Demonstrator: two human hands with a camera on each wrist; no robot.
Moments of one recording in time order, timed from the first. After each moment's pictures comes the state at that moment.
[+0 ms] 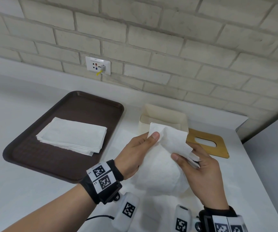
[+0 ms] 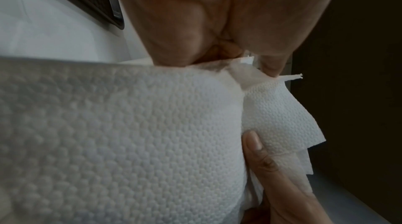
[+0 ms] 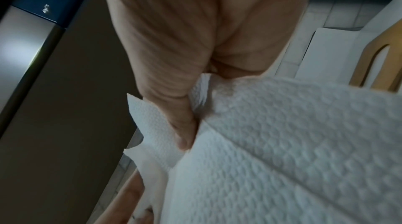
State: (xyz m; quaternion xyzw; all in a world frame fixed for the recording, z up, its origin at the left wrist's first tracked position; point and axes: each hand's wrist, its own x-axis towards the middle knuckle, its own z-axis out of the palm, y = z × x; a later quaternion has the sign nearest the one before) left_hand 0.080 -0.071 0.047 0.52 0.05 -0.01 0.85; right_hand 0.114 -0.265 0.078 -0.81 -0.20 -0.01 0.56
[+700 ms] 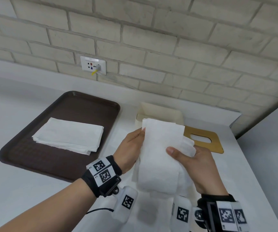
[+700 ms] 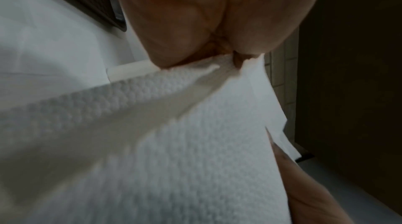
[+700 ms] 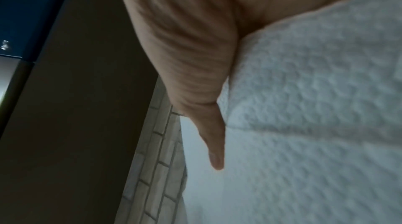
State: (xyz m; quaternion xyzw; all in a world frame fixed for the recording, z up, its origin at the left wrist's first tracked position) left_hand 0.088 -0.068 0.040 0.58 0.09 0.04 0.81; right_hand 0.122 -0.262 0.089 -0.79 -0.08 0.11 0.60
